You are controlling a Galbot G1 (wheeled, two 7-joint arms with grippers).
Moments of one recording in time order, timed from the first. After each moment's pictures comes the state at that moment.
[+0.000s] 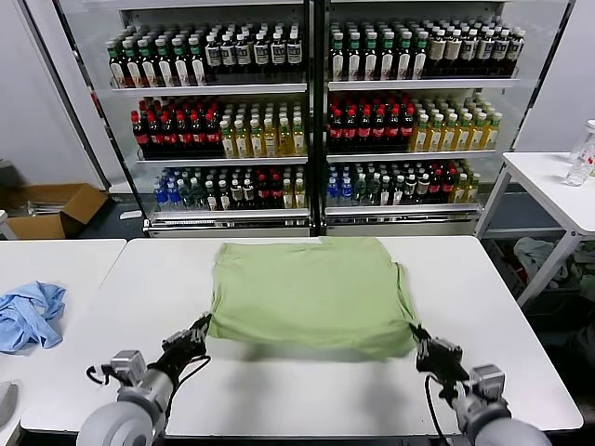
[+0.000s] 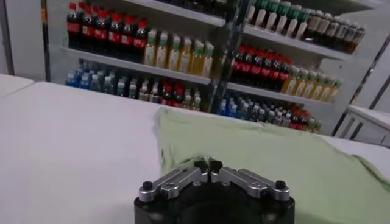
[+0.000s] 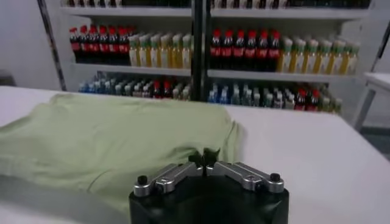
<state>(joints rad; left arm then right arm) 1.31 -1.13 -0.46 -2.02 -0.73 0.46 -0.16 -1.31 0.90 0.39 2.03 0.58 -0.37 0.20</state>
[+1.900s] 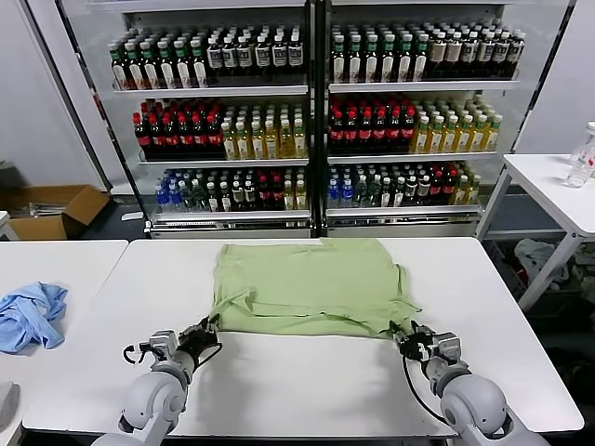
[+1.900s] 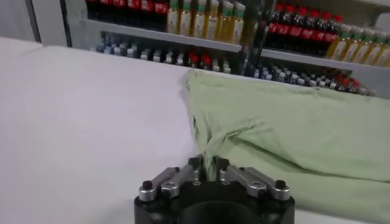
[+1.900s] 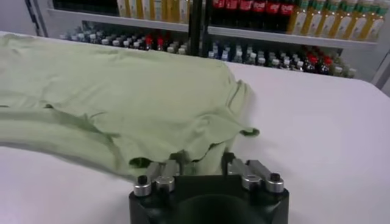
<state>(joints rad) 1.18 -1.14 -0.36 -1.76 -0.74 0.54 -0.24 -1.22 0.92 0.27 1.87 0.59 -0.56 0.19</state>
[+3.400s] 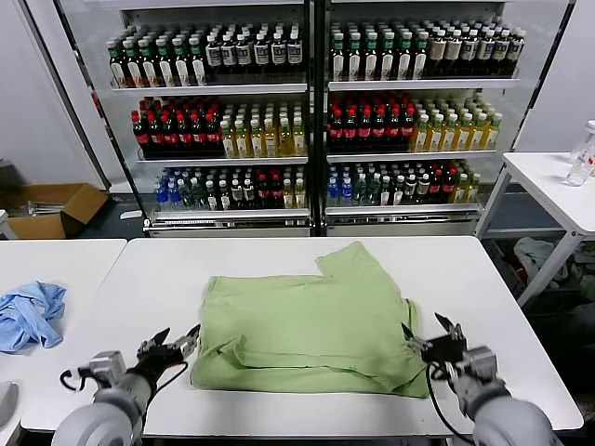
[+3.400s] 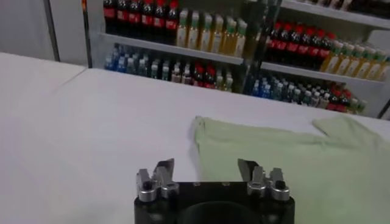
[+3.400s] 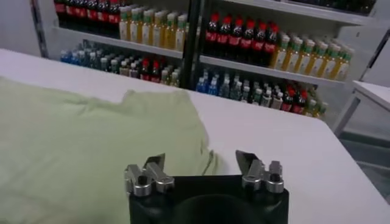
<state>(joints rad) 1.32 -1.04 -0.50 -2.04 -0.82 0.56 -0.32 -1.16 0.89 0.34 1.97 0.59 -0.54 0.21</state>
